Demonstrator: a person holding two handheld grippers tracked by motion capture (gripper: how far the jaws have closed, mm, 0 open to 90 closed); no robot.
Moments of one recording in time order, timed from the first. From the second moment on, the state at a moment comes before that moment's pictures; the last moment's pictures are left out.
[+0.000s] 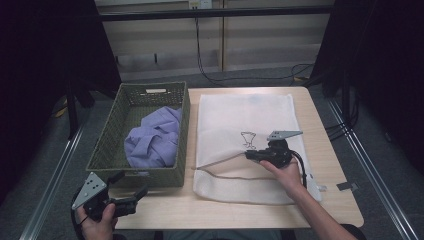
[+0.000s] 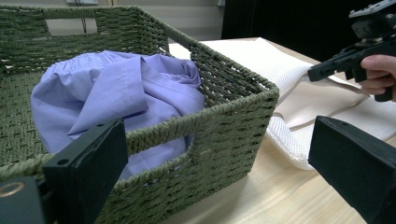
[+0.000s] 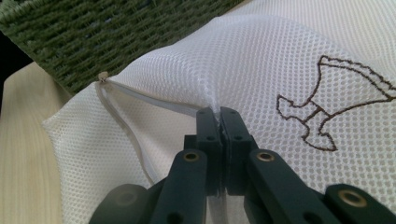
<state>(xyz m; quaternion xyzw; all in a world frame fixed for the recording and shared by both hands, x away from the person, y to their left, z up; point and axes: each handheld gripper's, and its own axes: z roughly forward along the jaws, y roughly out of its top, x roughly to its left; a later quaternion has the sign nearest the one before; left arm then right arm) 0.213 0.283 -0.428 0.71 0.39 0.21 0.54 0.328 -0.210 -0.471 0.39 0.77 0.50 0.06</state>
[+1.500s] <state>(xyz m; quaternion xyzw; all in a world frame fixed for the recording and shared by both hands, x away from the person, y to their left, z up) 0.216 0.283 -0.429 0.70 0.40 0.22 0.54 0.339 -0.216 -0.423 0.38 0.73 0.56 0.07</state>
